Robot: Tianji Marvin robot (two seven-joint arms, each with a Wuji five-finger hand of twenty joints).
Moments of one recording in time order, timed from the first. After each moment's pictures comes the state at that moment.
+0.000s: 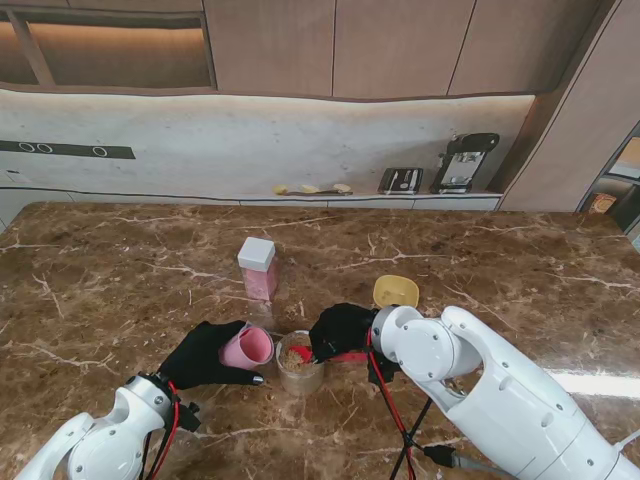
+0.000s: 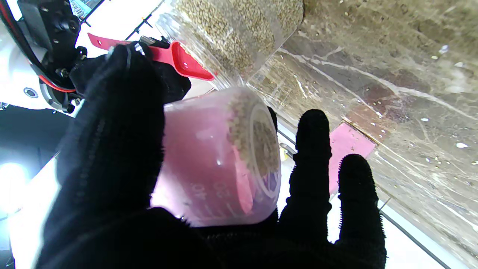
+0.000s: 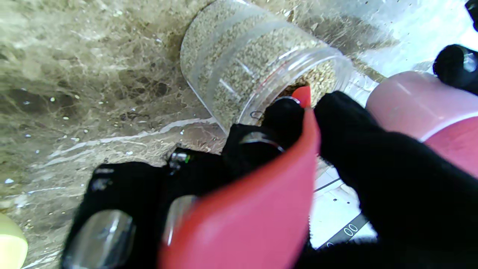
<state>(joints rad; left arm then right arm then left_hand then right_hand) 1.86 -1.10 -1.34 -1.73 0.51 -0.31 0.01 -1.29 -1.02 0.86 -1.68 -0.44 0.20 0.50 0.84 -0.58 0.19 -0.13 0.57 0.01 0.72 0.52 0.92 0.06 0.35 0.98 0.69 0.22 0.58 0.82 0.09 0.27 0.99 0.69 0.33 -0.72 1.31 -0.34 1.05 -0.18 1.02 1.00 1.40 -0.16 1.17 0.85 1.28 -0.07 1.63 0.99 1.15 0.05 1.84 0.77</state>
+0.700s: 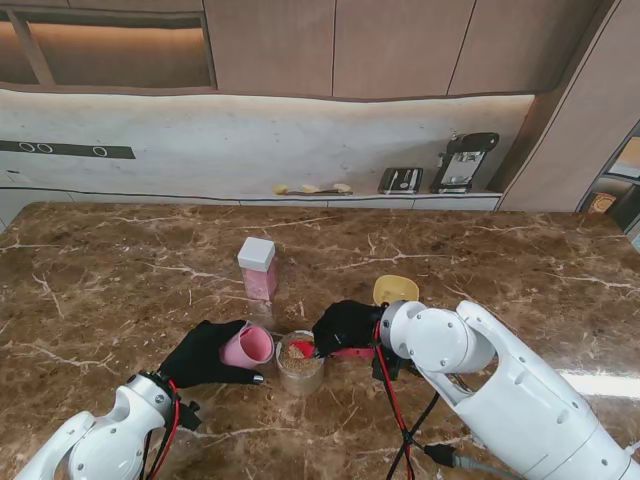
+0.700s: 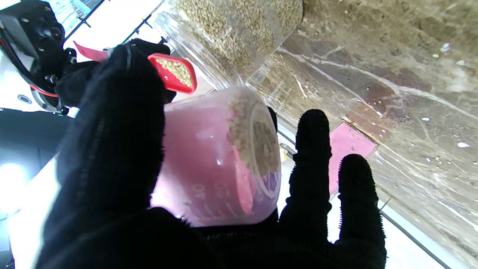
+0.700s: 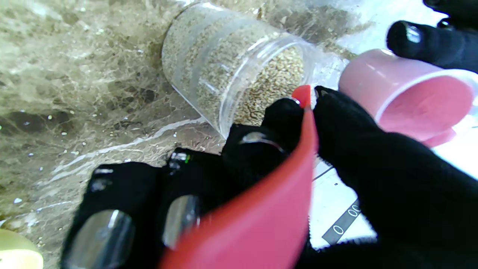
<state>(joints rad) 1.85 -1.10 -1.34 -1.73 0.51 -0.31 0.01 -1.32 -1.02 0.93 -1.71 -0.33 0.24 0.55 0.84 -0.58 0.19 -0.13 0.57 0.01 0.72 0.52 0.92 0.06 0.35 0.98 0.69 0.22 0.58 0.82 0.09 0.27 0.99 0.69 0.33 -0.72 1.31 -0.34 1.05 -0.17 1.02 1.00 1.40 -0.16 1.17 0.85 1.28 -0.07 1.63 0.99 1.15 0.06 1.84 0.77</state>
